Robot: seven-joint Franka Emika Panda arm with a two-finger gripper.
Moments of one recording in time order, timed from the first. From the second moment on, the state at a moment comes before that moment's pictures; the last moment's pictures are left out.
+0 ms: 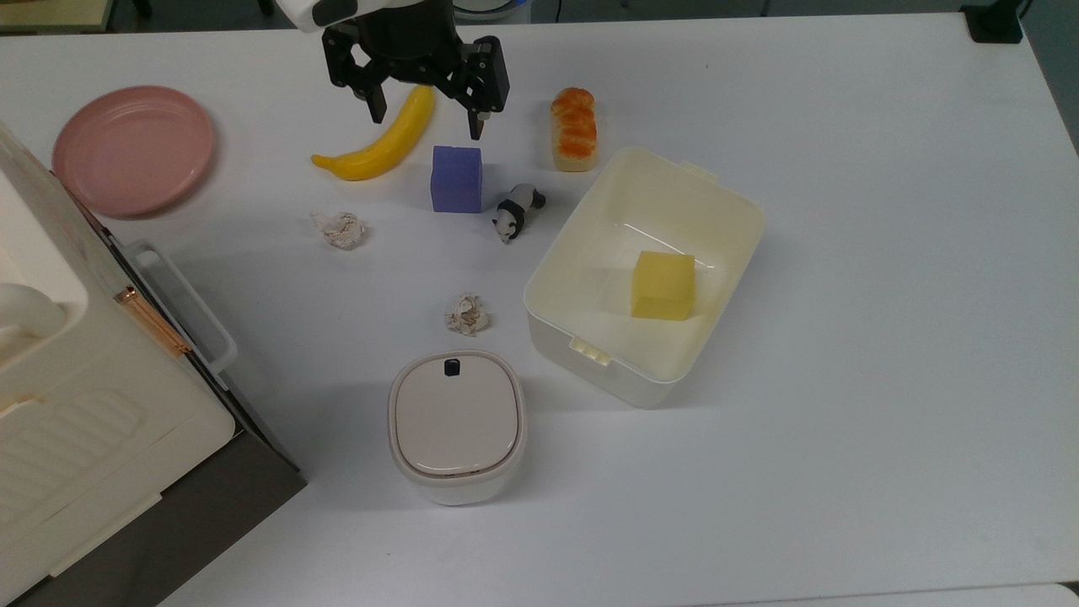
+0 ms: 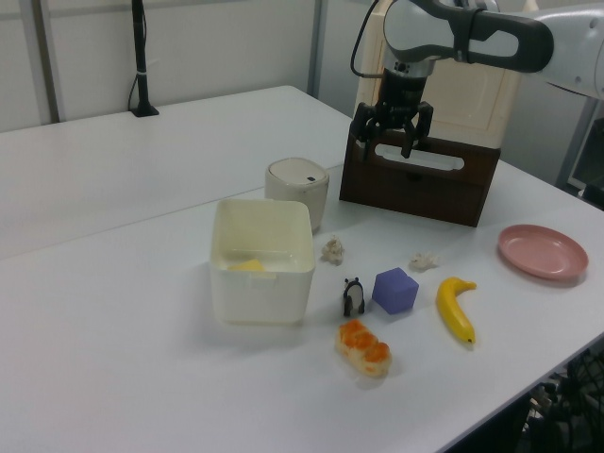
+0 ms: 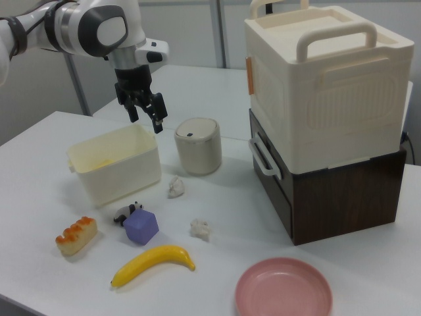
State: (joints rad) arm 0.05 0.14 -0.07 -1.55 0.03 1.75 0.18
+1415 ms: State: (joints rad) arm 0.04 0.15 -0.07 -1.56 0.03 1.73 0.18
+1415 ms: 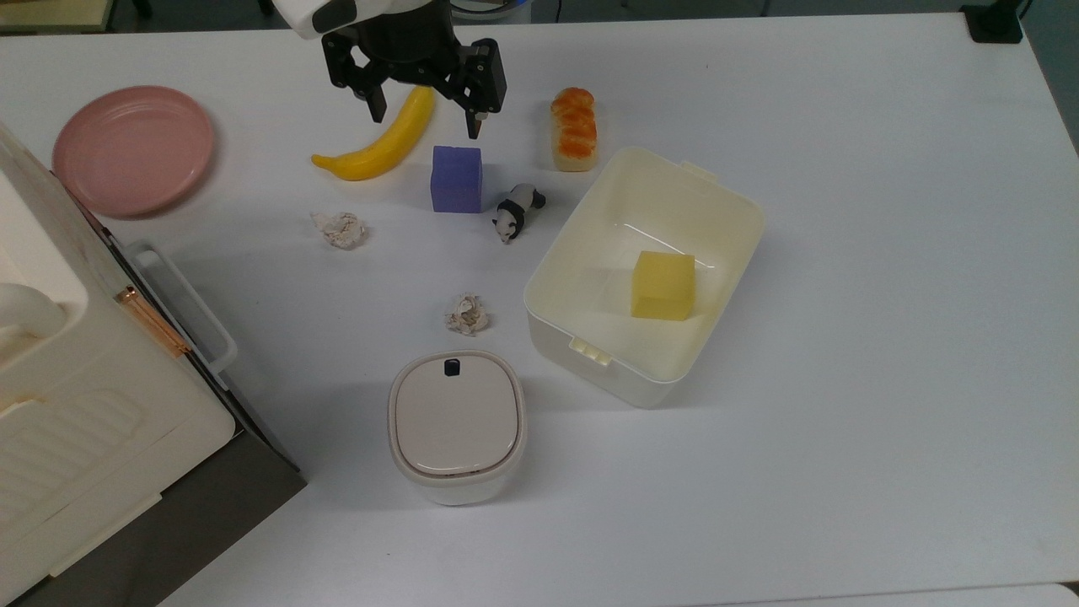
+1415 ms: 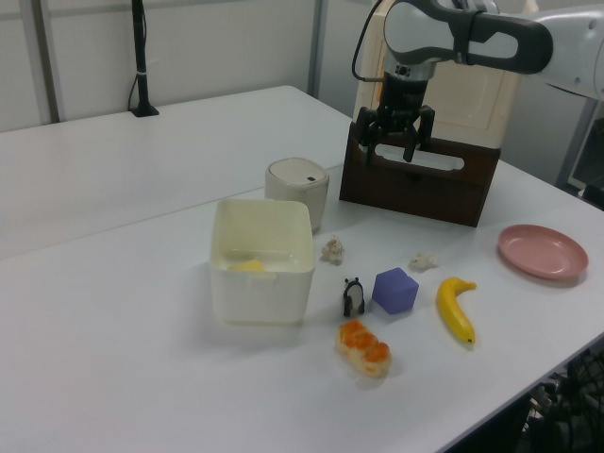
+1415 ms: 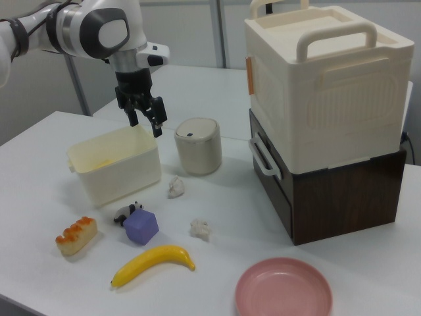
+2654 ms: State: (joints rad) arm 0.06 0.17 -0.06 -1.90 -0.06 1.81 -0.07
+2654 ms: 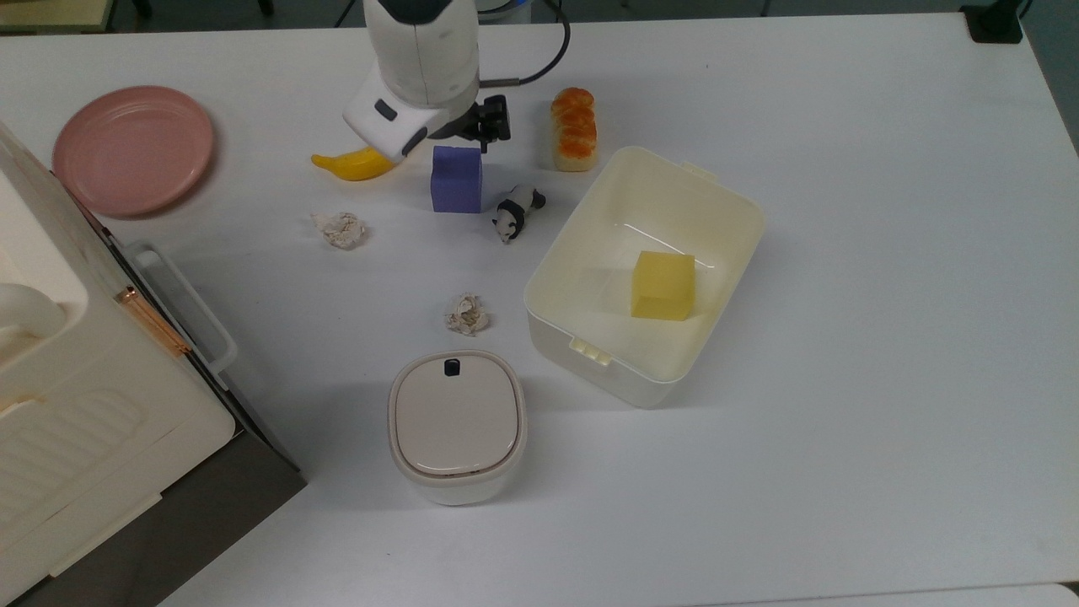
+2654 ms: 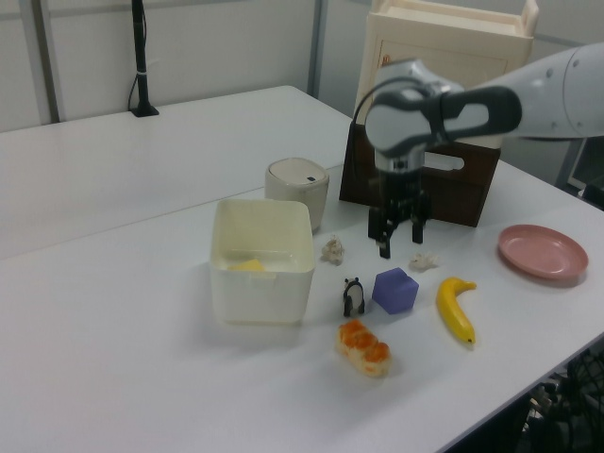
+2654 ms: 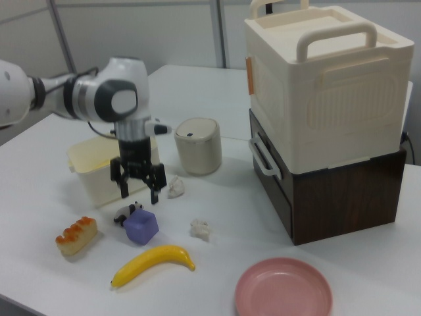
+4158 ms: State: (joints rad) arm 0.10 0.16 -0.06 -2.07 -0.11 2.03 -0.03
